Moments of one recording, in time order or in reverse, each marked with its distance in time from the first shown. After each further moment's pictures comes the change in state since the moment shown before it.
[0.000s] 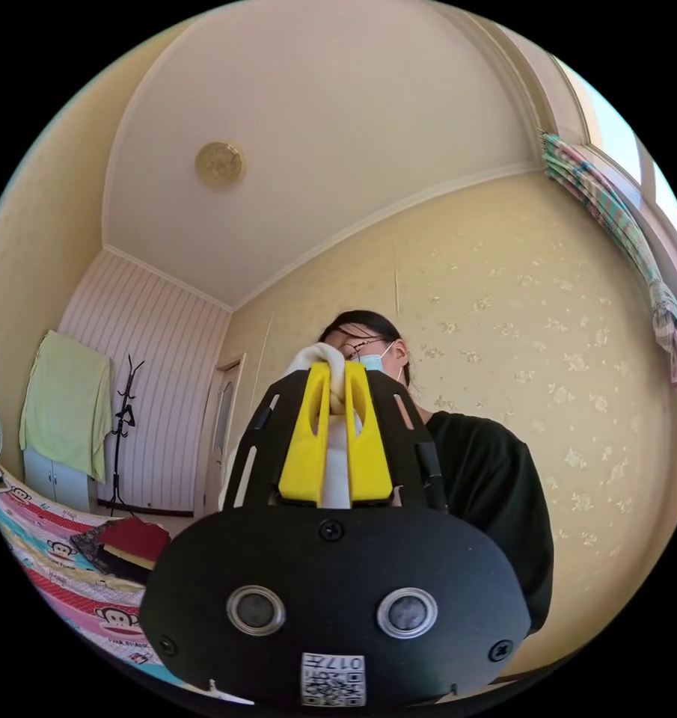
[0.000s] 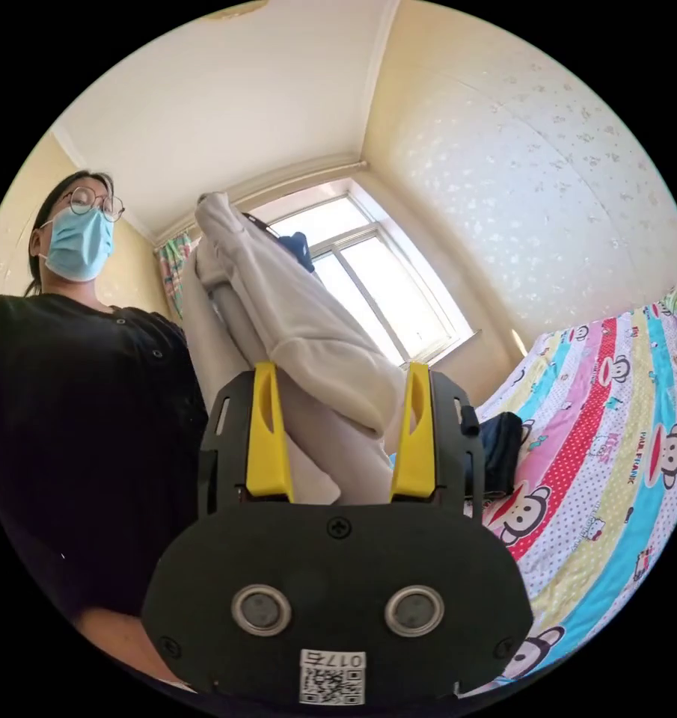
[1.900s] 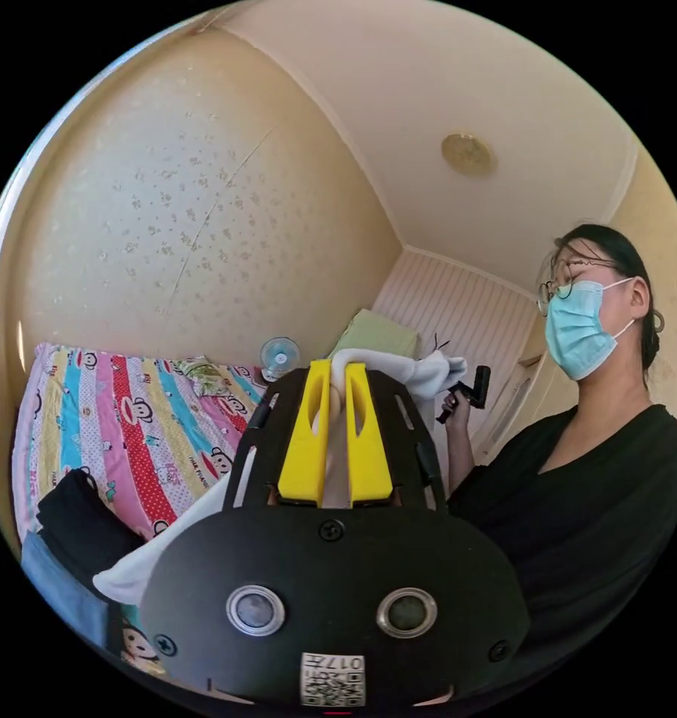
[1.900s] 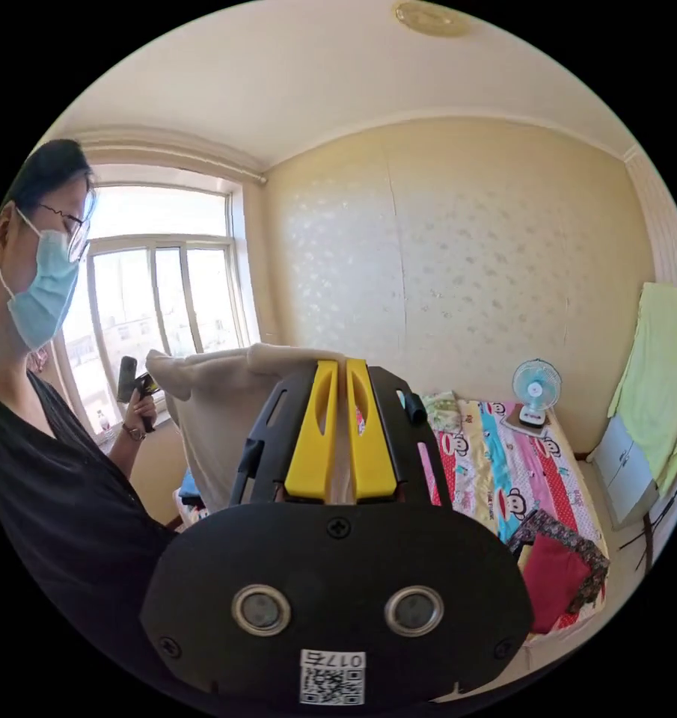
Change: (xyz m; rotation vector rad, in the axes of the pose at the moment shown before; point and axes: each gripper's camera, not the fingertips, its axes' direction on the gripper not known) left arm -0.007 -0.088 -0.126 -0.043 -1.387 -0.252; right arm -0.278 -0.313 -0.022 -0.046 0.986 -0.178
